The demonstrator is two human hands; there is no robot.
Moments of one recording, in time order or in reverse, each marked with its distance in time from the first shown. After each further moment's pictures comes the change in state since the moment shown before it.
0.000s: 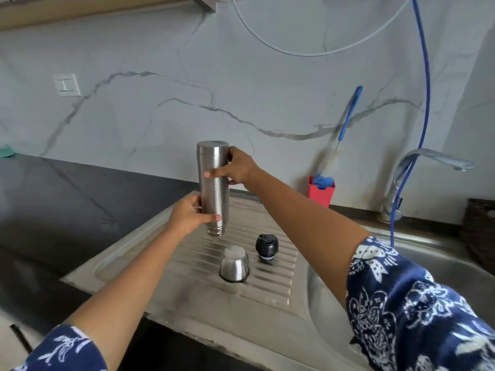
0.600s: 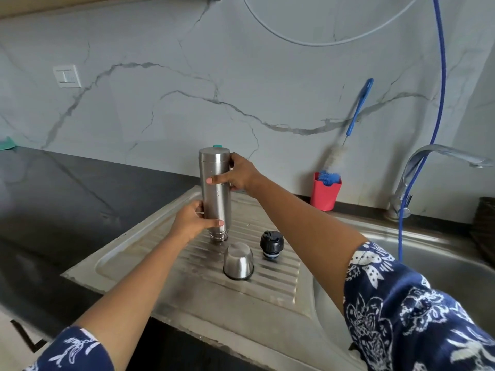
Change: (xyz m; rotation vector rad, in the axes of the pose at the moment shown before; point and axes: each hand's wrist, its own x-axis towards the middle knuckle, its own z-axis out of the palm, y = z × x) left_hand 0.002 -0.030 0.008 -0.004 0.004 -0.085; right_hand 0.009 0.026 0.018 0.009 -0.026 0.034
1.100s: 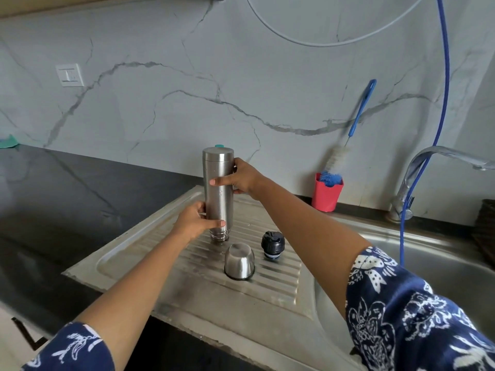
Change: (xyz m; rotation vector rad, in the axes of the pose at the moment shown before) left_hand 0.000 -0.001 0.000 0.025 -0.042 -0.015; right_hand -0.001 0.006 -0.001 0.057 -0.070 0.093
